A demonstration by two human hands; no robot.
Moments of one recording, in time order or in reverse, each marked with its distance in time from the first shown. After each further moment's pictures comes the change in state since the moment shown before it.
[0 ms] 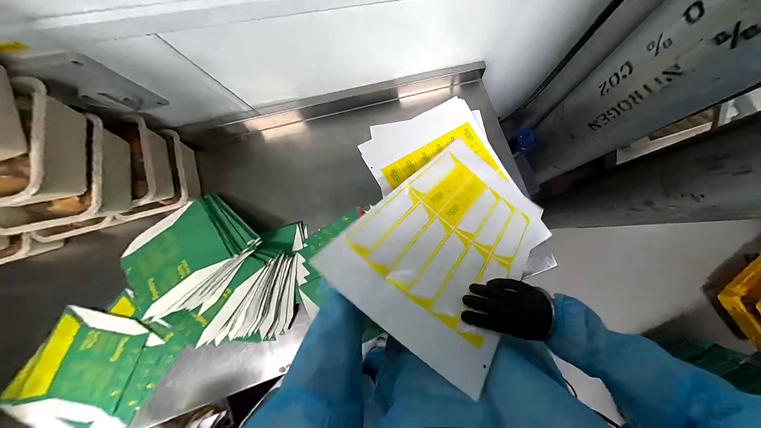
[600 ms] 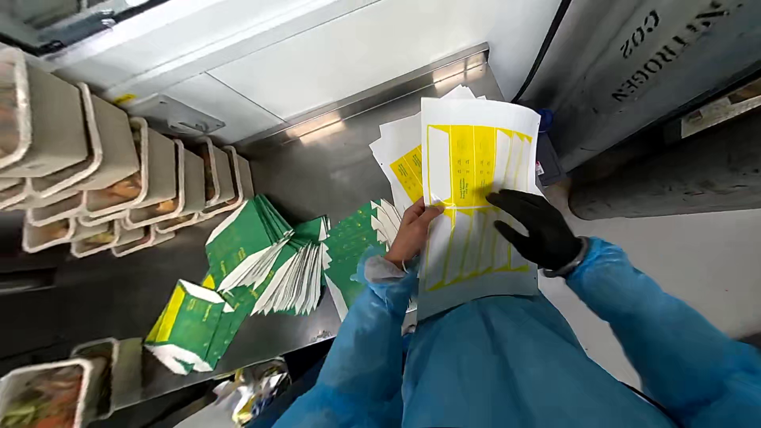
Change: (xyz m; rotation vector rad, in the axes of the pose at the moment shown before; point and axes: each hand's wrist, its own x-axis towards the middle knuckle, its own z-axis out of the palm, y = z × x) left_hand -0.061 -0.025 0.115 0.448 -0.279 0.349; right_hand 0.013 0.092 -0.040 0.288 0.254 0.540
